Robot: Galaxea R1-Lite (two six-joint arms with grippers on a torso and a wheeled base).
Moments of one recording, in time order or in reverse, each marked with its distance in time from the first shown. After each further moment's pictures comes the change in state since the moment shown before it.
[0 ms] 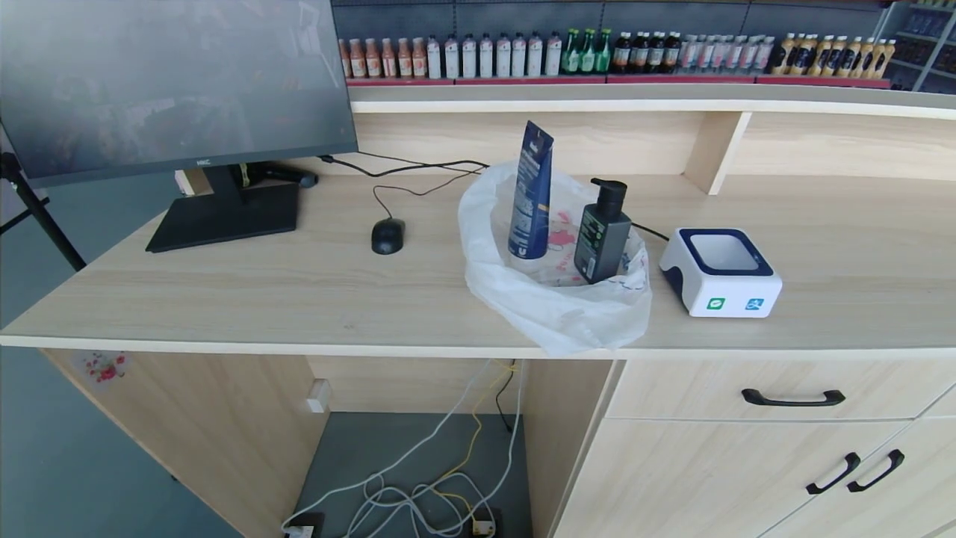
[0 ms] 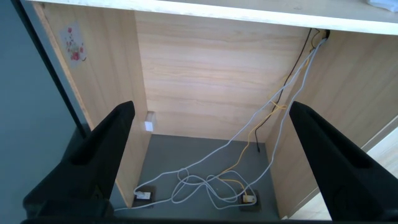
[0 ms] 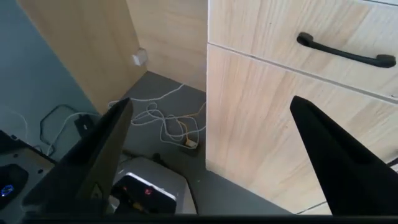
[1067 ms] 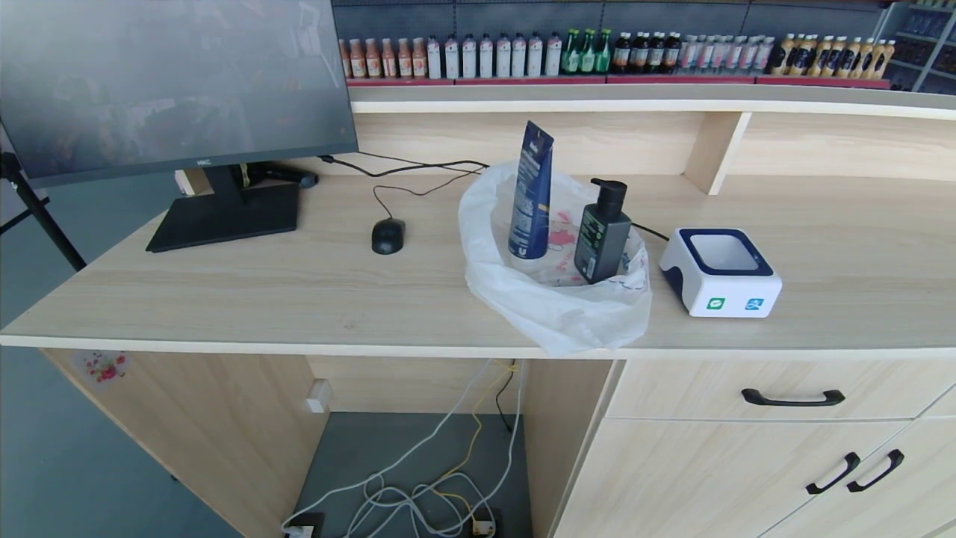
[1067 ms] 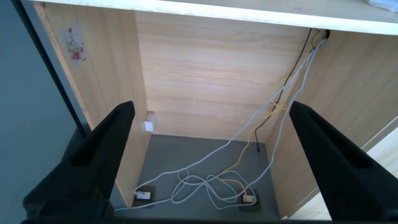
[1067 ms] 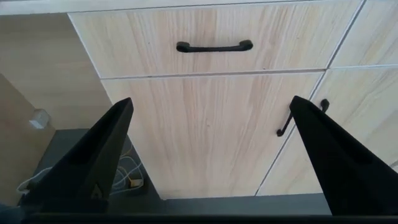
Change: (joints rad) left arm -0.001 0.000 0.000 0.000 -0.001 0.001; right arm -0.404 -0.083 0.081 -0.125 -0.059 0.091
